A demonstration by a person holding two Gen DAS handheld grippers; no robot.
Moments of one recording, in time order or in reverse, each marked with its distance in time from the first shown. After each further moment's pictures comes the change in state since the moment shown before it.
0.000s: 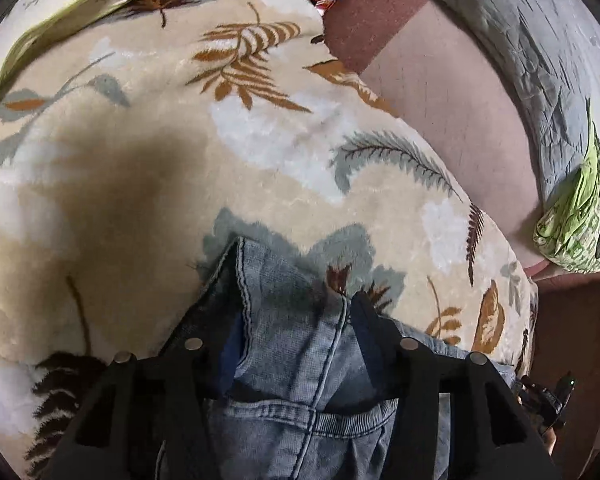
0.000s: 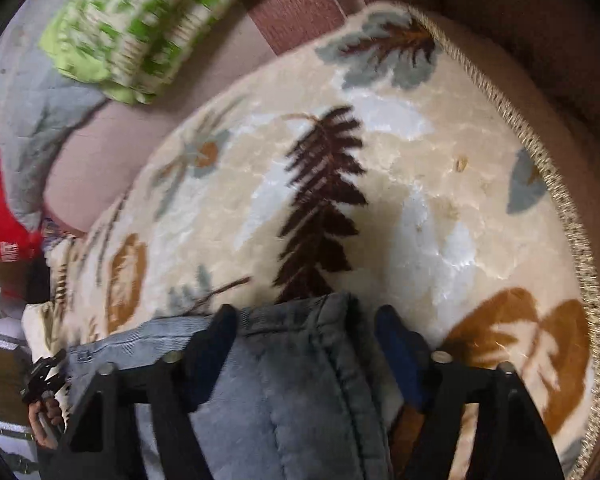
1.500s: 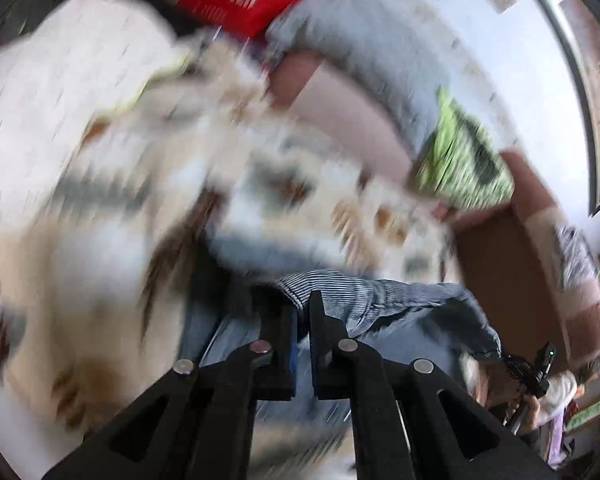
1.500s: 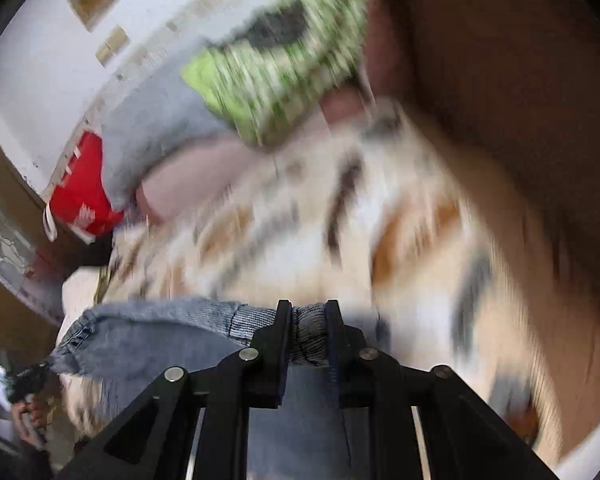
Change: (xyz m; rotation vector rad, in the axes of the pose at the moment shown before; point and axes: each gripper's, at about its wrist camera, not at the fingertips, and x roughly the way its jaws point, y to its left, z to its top) left arm -0.231 0.107 -0.206 0.159 -0.101 -0.214; right arm -0.204 -0.009 -0.232 -0.097 -0.280 0.101
